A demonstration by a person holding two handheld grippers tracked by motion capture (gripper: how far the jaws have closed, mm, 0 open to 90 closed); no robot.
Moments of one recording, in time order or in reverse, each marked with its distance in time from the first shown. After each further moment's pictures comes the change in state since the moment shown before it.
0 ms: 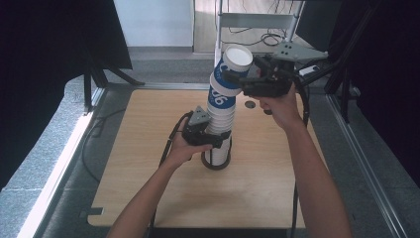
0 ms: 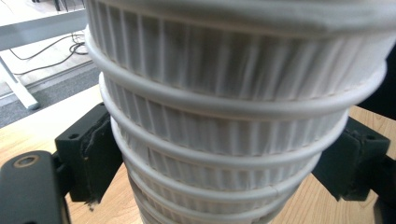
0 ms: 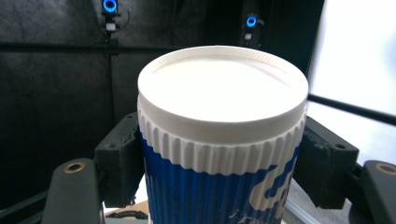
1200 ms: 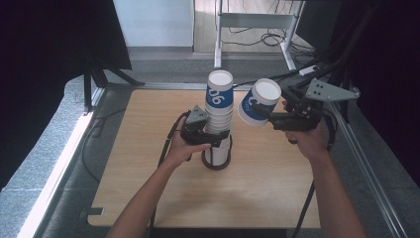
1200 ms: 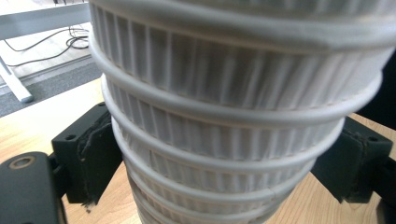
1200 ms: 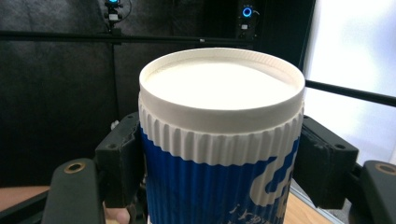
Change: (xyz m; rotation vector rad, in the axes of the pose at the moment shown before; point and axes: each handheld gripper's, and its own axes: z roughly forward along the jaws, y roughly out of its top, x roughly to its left) left arm 0.003 -0.001 -0.004 -0.007 -0.011 -0.033; right arm 0.008 -0.056 -0.075 0.015 -0.014 0.018
